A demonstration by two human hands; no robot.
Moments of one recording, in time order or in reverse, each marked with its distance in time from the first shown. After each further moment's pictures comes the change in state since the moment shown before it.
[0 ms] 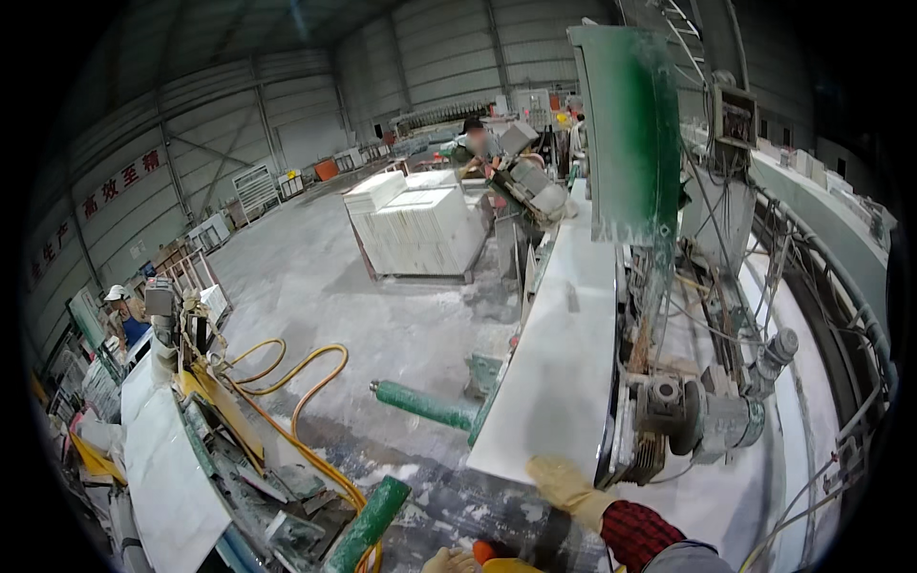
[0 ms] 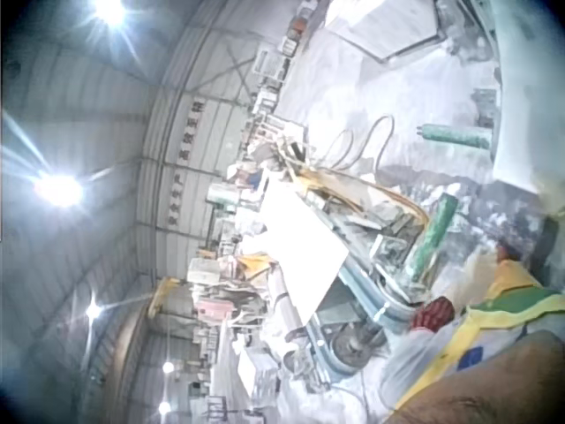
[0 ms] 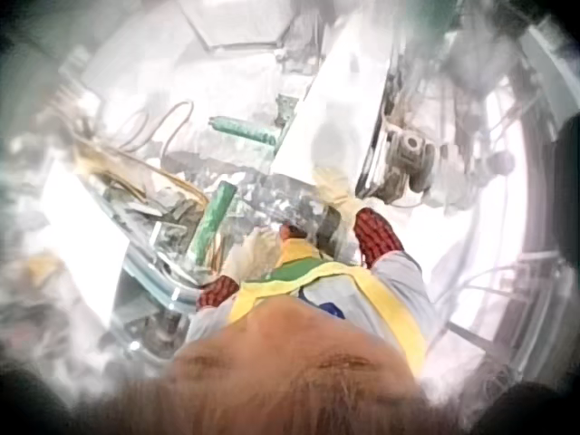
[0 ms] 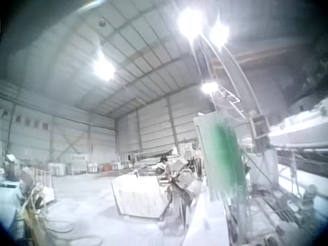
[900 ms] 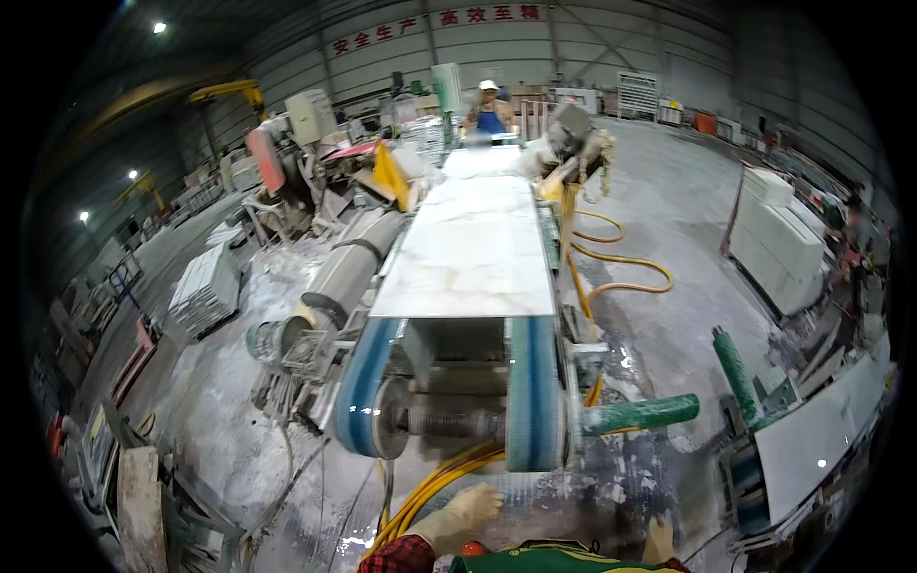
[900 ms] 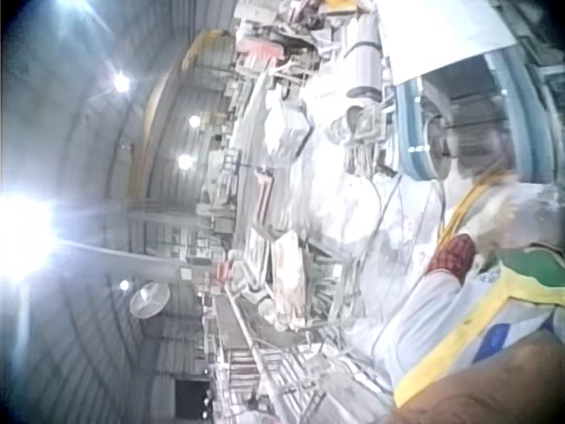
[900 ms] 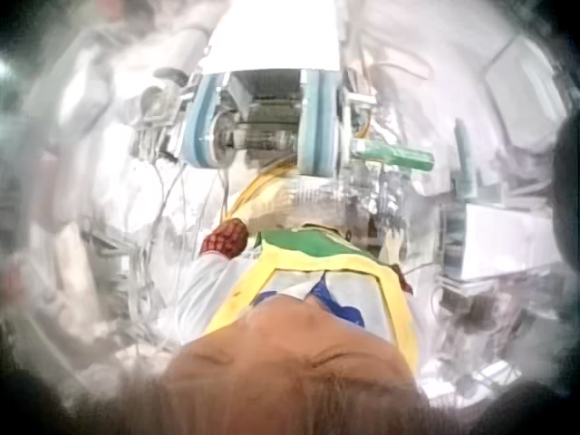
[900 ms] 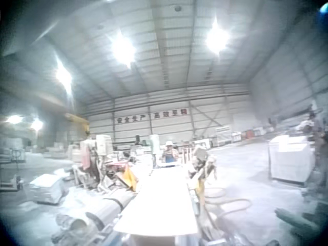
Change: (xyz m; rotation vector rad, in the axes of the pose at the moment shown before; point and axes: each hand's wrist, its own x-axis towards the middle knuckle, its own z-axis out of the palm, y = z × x) left_hand -0.365 0.265 0.065 1.981 -0.871 1.616; right_hand -0.137 -0.199 0.191 0.476 -0.538 0.381
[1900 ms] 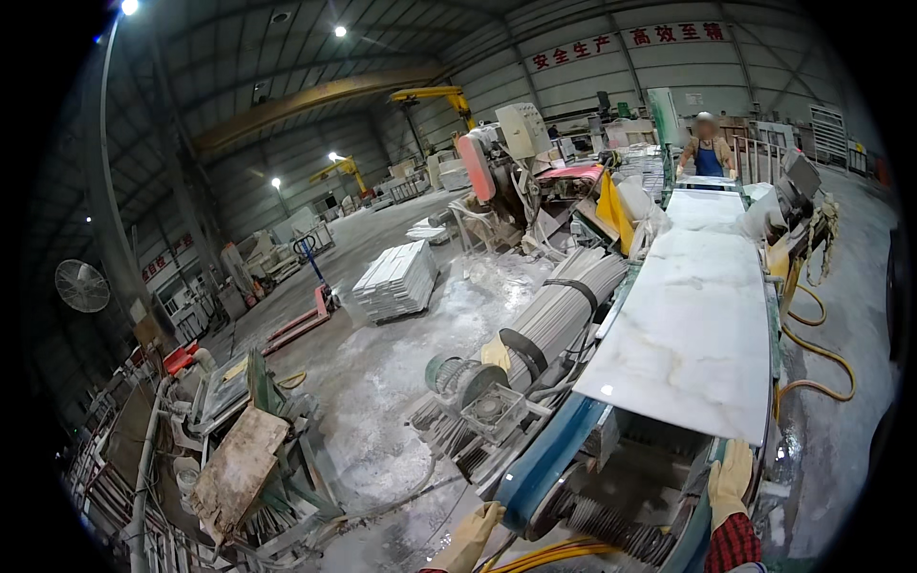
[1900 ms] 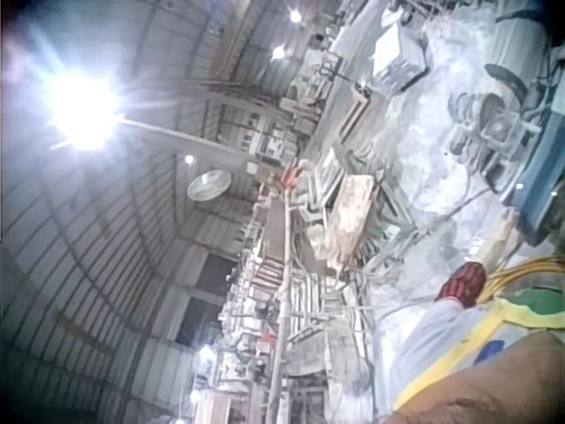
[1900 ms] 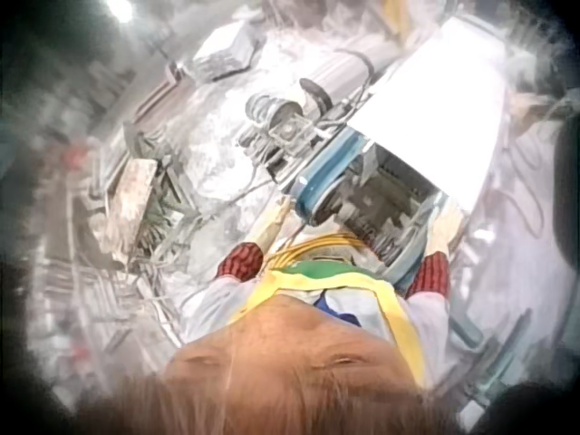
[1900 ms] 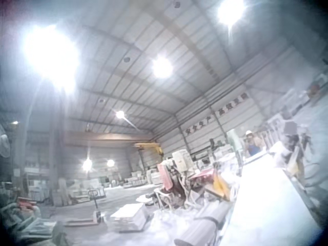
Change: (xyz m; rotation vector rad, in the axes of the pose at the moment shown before) left_hand -0.133 0.182 -0.193 0.317 0.724 0.676; right_hand 0.238 -0.546 0.254 -0.409 0.199 -1.027
